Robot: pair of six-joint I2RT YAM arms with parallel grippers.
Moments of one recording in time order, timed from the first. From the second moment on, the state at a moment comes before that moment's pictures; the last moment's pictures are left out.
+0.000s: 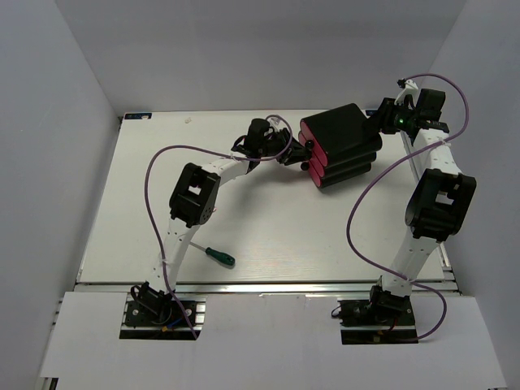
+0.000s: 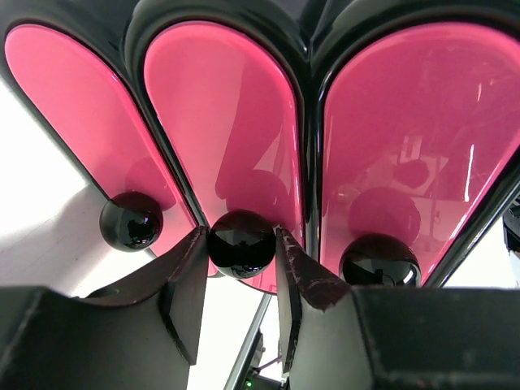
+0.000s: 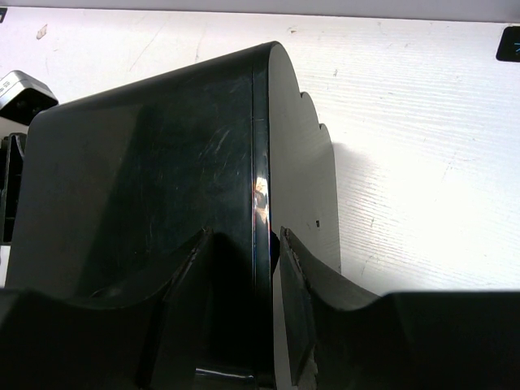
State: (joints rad) left arm -0.54 2.50 1.95 0.21 0.66 -1.18; right arm -0.20 1.97 1.69 -0.29 -0.73 0.02
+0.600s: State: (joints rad) left arm -0.45 2.27 1.58 0.28 0.66 -1.11; right arm -0.20 1.97 1.69 -0.29 -0.71 0.02
